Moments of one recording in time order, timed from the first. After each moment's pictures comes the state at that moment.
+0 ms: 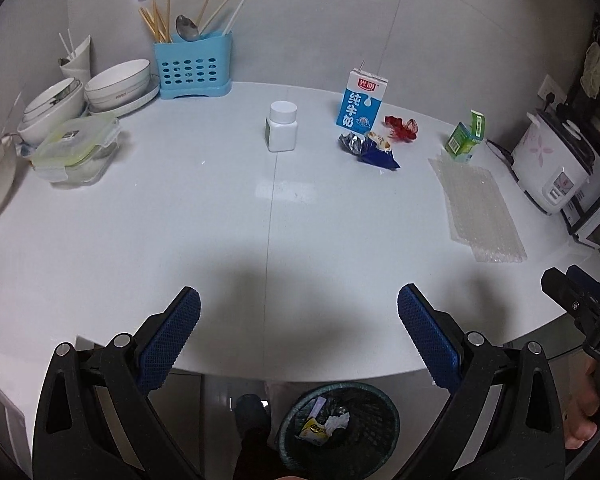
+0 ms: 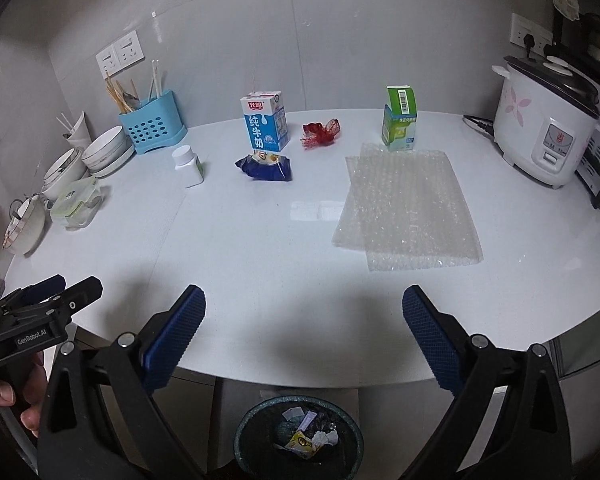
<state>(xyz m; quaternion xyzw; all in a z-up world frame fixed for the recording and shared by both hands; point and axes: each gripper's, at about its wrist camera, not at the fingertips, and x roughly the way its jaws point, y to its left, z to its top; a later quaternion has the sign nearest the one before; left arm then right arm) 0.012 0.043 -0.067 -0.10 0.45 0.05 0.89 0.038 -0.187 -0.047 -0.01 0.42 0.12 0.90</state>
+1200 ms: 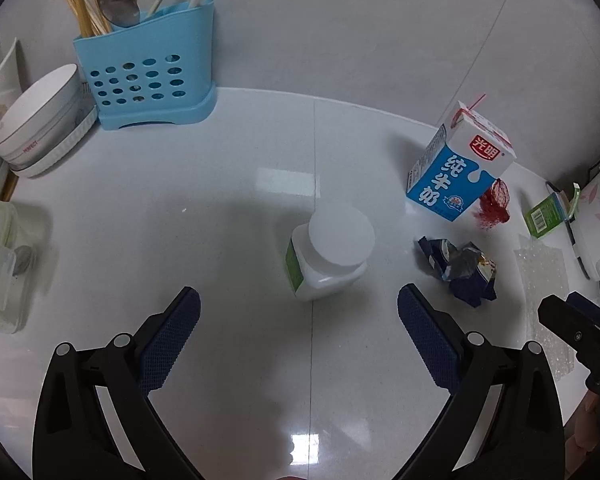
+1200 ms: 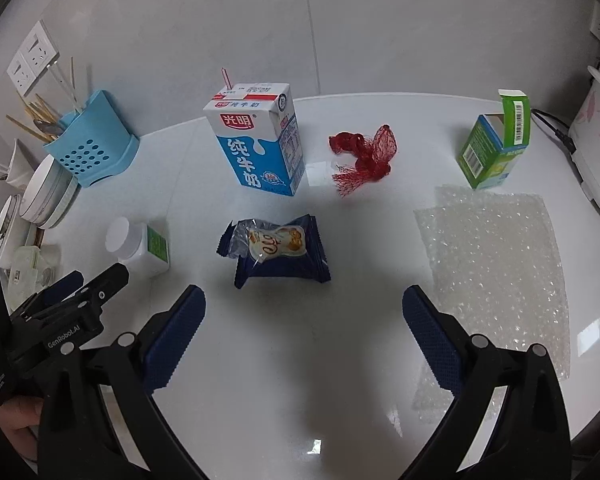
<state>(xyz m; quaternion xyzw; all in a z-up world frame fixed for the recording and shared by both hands) 0.252 0.128 -0.126 -0.12 0.49 0.05 0.86 0.268 -0.079 -0.096 0.01 0.52 0.09 0.85</state>
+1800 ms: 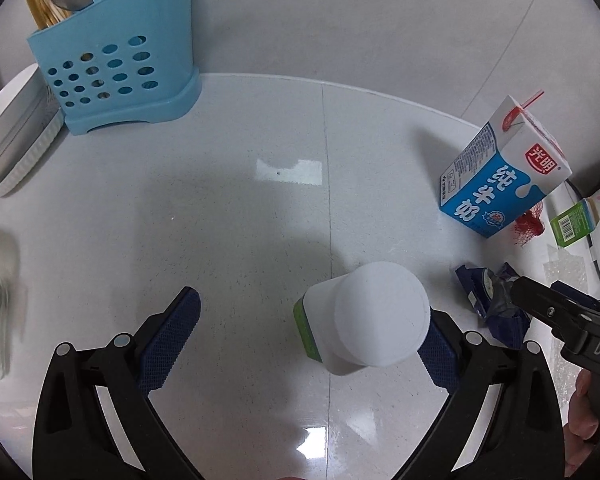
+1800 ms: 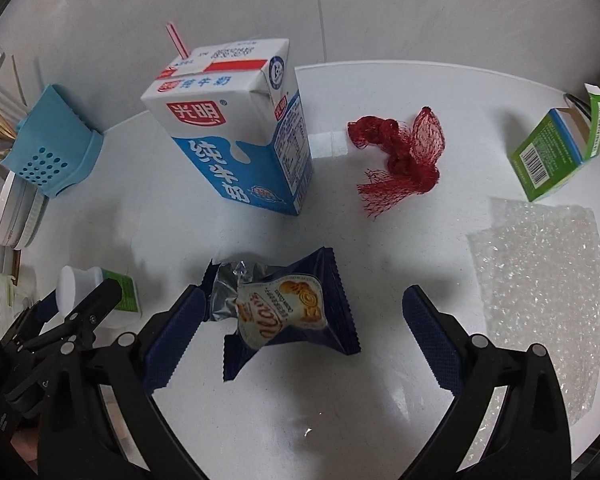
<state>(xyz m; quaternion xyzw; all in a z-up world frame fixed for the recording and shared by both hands) 0.302 0.139 -0.160 -0.11 0.52 0.04 0.85 0.333 -0.058 -0.146 0.02 0.57 0.08 0.82</state>
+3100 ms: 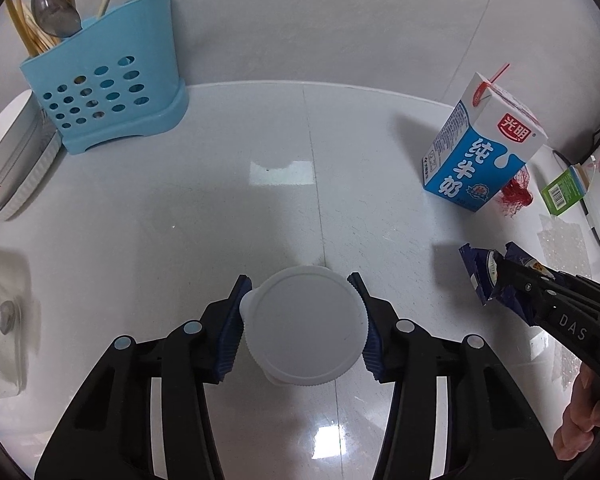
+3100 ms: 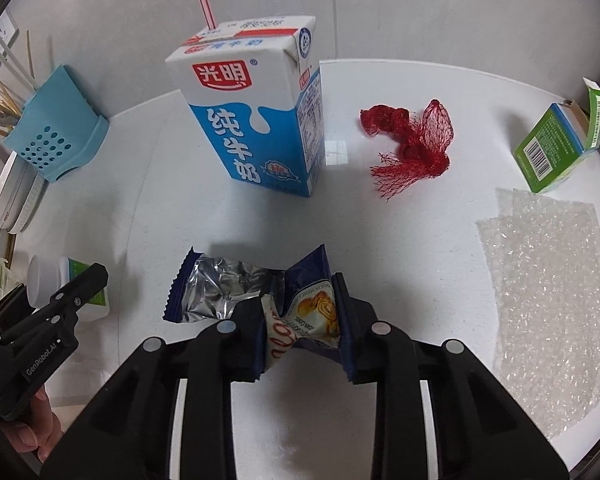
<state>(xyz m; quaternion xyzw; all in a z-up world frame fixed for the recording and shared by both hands) 0.294 0.134 -0.157 -0.07 0.51 0.02 0.86 0.301 -0.061 -0.144 0.00 0.54 0.08 0.83</state>
